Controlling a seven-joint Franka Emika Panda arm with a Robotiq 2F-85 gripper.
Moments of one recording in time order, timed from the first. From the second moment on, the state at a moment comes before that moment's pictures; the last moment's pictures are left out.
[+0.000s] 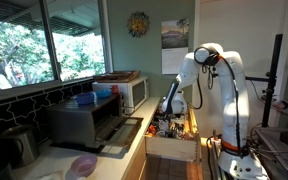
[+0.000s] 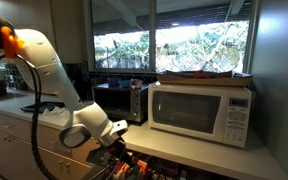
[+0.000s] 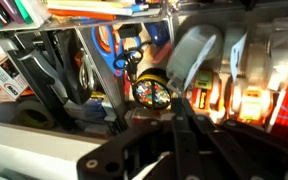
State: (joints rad) arm -0.27 0.17 -0.14 -2.66 0.46 3.38 -0.85
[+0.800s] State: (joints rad) arm -0.39 -0.15 -0.04 -2.67 0.60 2.89 -0.99
